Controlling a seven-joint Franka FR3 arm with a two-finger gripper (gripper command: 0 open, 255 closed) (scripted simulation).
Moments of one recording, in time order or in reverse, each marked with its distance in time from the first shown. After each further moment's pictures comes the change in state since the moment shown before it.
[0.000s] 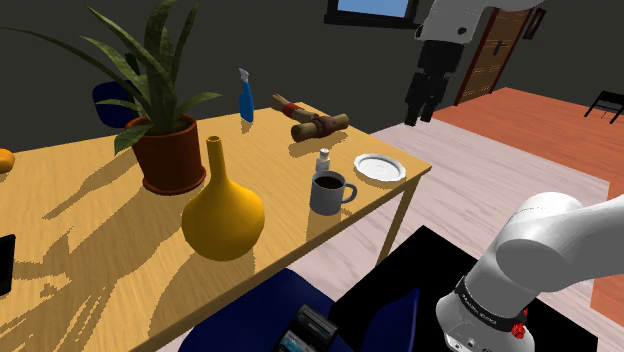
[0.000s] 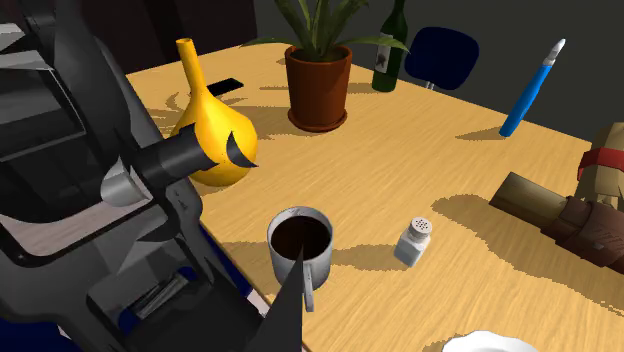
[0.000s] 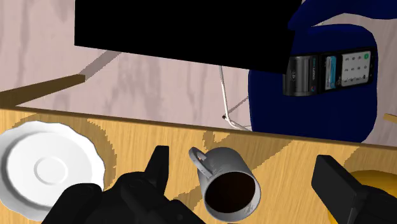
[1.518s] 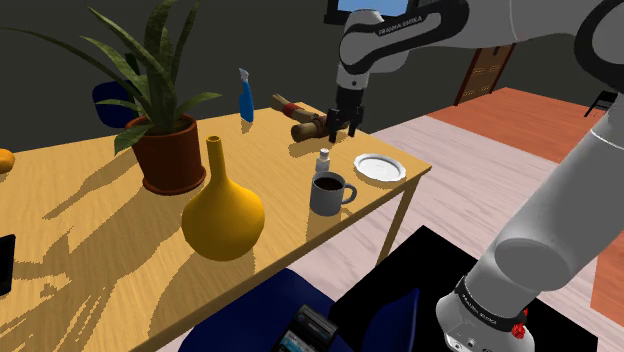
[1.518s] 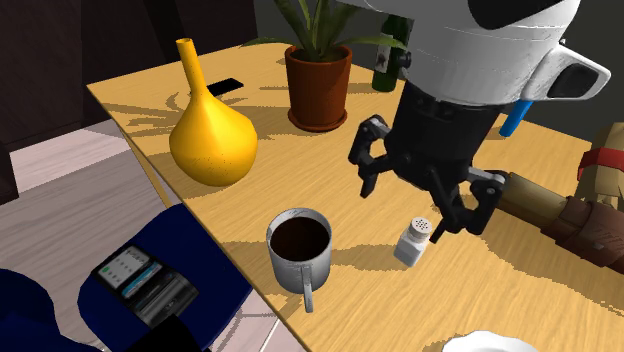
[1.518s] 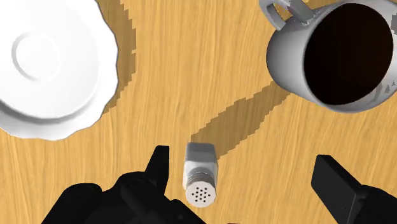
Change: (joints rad) arm -0.017 0.685 0.020 0.221 -0.058 0.507 0.028
